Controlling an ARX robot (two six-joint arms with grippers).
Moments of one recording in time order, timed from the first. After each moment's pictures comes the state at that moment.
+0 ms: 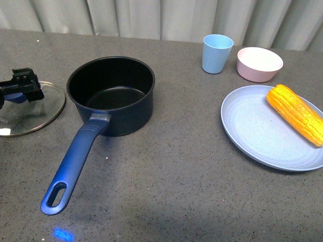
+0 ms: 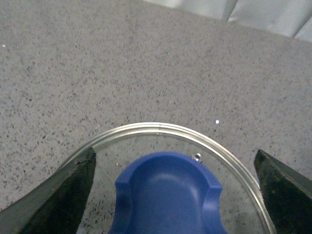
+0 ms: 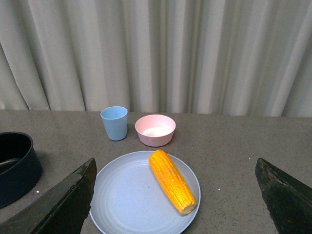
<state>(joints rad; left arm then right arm) 0.15 2.39 0.87 1.28 0.00 -0.07 0.00 0.00 0.01 0.00 0.00 0.00</state>
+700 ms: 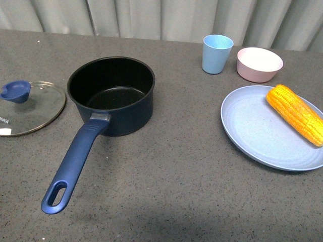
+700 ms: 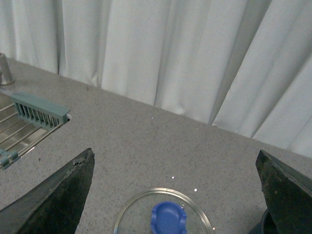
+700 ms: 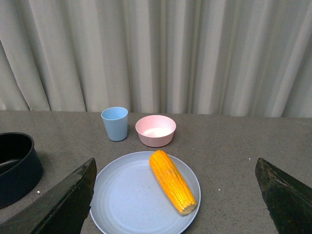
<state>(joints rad) 0.21 1.49 0.39 1.10 0.00 -0.09 0.00 0.00 0.01 0.00 0.00 0.00</state>
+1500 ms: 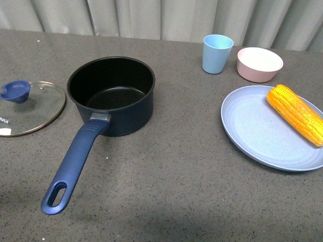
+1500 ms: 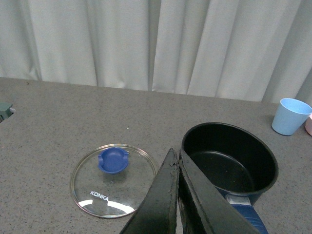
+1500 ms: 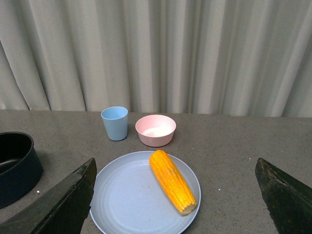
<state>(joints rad) 0.00 0.90 0.04 0.85 0.01 -0.01 0.00 0.00 0.01 0.00 0.00 0.00</state>
